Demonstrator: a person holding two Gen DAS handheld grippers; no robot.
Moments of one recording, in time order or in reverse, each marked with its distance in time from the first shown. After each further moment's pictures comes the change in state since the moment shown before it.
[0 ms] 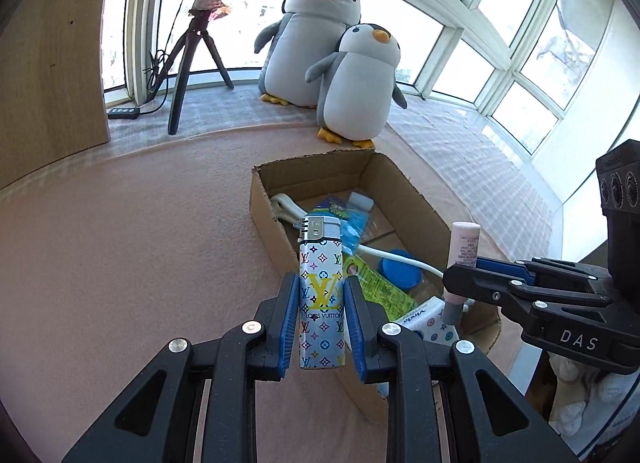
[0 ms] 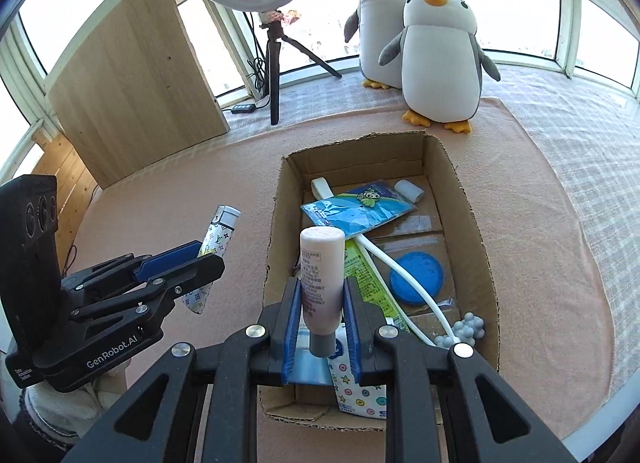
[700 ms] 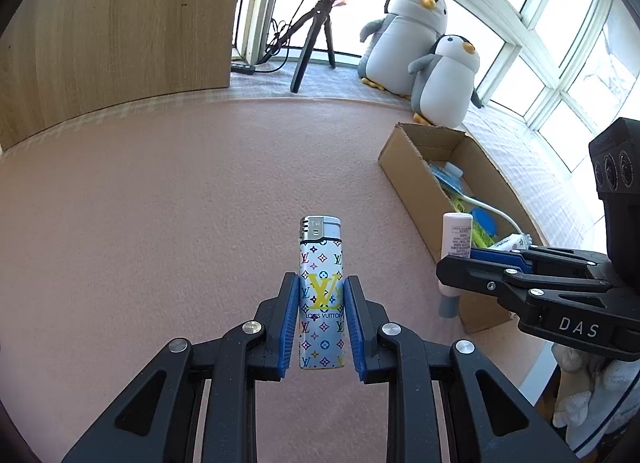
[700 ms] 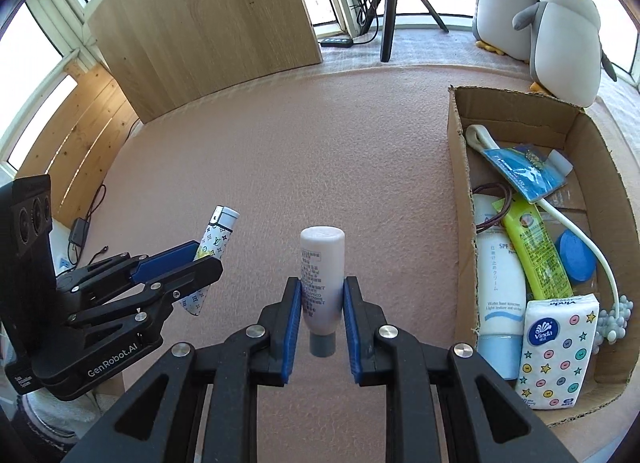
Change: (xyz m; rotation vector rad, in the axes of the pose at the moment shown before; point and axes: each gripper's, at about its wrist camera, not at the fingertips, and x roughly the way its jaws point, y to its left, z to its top) left arm -0.078 0.108 -0.073 -0.121 0.008 0.136; right arm 0.057 0.118 -0.032 -0.131 0.136 0.125
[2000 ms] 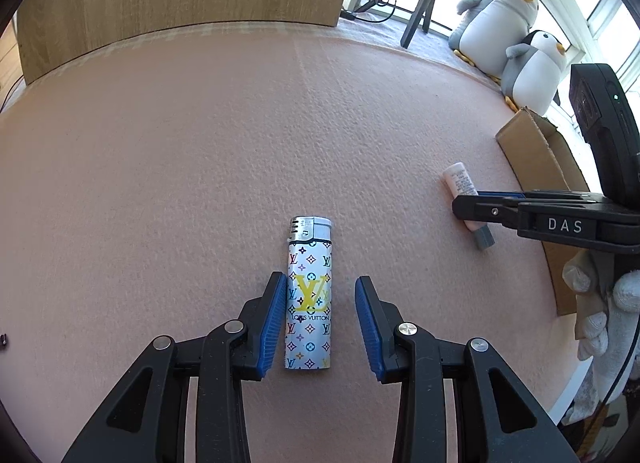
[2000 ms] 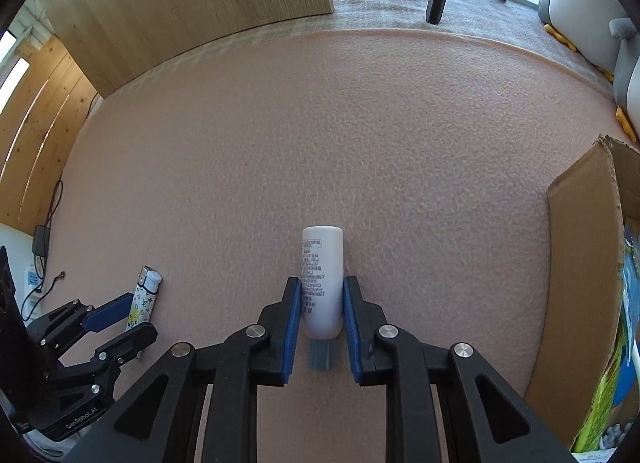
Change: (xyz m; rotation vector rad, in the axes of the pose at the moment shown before) left arm 0.036 0.134 -0.020 -0.125 0.152 0.096; right arm 0.115 0.025 0.069 -0.038 0.202 -0.041
